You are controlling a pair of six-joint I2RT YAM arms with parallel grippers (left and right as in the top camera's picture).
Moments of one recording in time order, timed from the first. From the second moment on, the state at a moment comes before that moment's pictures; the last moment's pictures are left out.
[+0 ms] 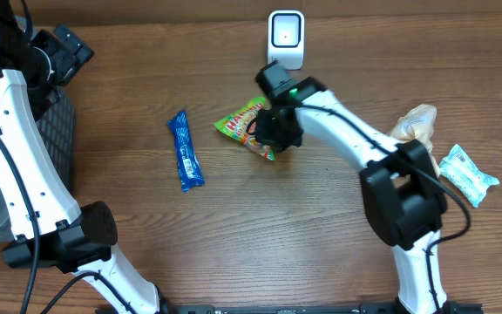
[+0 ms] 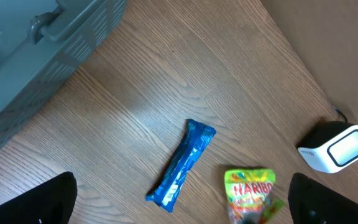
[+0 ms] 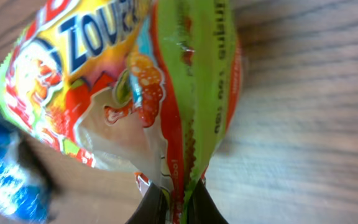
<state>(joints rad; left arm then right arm) 0.32 1.99 2.57 -1.69 0.08 -0.57 0.54 2.18 1.77 -0.94 -0.26 0.68</state>
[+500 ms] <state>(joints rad) 0.32 1.99 2.57 -1.69 0.08 -0.57 0.49 2.14 1.80 -1.19 -0.22 0.06</state>
